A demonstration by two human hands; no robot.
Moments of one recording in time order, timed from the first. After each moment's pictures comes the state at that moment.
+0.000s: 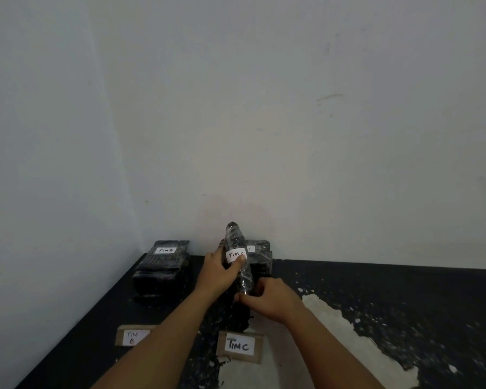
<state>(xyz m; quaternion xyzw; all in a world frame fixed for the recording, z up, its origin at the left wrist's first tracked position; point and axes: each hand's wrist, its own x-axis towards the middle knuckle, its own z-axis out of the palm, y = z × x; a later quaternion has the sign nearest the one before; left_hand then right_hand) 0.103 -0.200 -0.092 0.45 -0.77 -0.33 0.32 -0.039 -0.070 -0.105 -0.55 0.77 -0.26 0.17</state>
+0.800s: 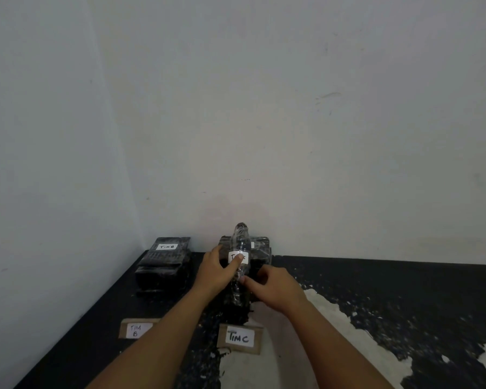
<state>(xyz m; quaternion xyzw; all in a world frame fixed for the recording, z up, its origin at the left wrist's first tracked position) 0.115 -0.199 -0.099 0.46 -0.75 -0.35 0.32 -0.038 -0.062 -0.094 -0.54 0.78 -0.30 0.10</state>
